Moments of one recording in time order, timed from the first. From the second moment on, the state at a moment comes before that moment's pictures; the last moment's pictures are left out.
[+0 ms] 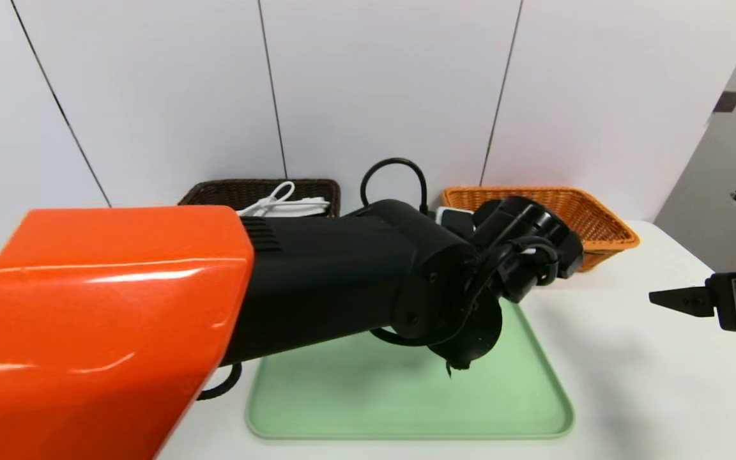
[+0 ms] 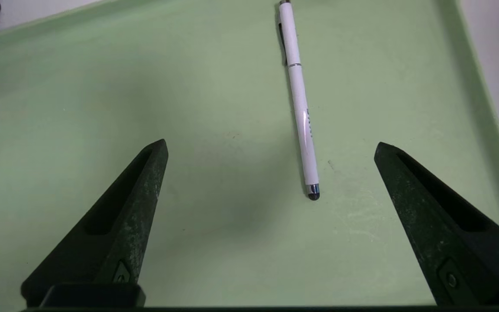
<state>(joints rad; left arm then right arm) -1.04 2.23 -1.97 0.61 0.56 -0.58 -0.05 1.31 -0.88 0.27 0.00 -0.08</state>
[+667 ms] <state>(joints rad) -1.04 2.32 -1.97 0.51 0.57 -0.64 -0.05 1.30 -0.86 0.27 0.00 -0.07</state>
